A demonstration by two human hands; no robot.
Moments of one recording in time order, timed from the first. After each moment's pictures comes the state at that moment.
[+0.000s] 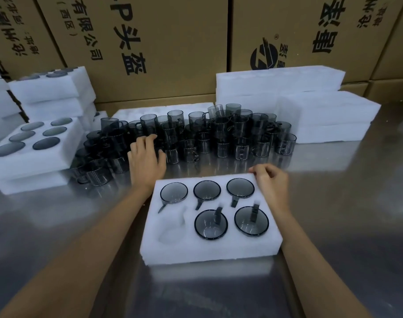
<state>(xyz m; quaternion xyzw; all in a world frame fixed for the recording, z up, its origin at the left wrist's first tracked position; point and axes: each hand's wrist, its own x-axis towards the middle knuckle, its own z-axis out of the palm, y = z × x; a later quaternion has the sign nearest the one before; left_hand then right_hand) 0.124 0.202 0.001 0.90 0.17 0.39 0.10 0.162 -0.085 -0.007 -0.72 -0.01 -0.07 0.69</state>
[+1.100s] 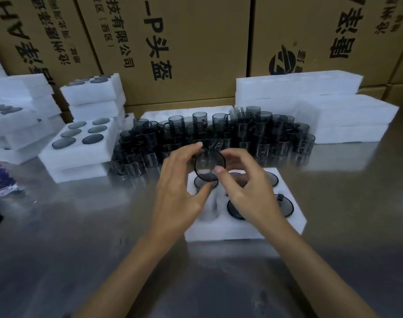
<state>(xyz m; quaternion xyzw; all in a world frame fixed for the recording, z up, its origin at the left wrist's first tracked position) -0.033 0.112 0.048 0.84 -0.05 0.45 0.31 0.030 -0.033 0.054 -0.70 -0.32 -0.07 0.64</state>
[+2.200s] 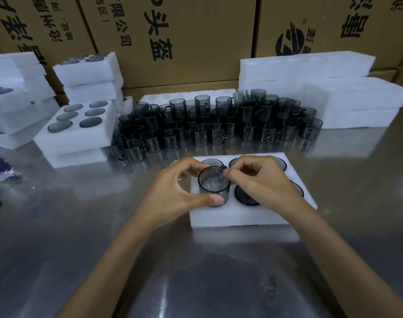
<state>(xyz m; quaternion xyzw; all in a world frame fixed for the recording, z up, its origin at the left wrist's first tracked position) -0.055 0.140 0.049 0.88 0.01 0.17 0.44 0.040 -0.045 0.051 -0.77 -0.28 0.07 0.57</state>
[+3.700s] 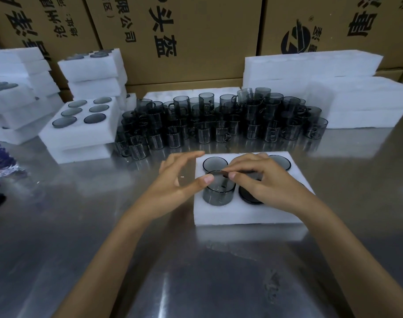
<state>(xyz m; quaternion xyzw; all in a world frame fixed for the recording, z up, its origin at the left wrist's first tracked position) -0.056 0.155 0.046 0.89 0.04 0.12 0.44 0.047 -0.052 0.048 -0.81 -0.38 0.05 0.45</state>
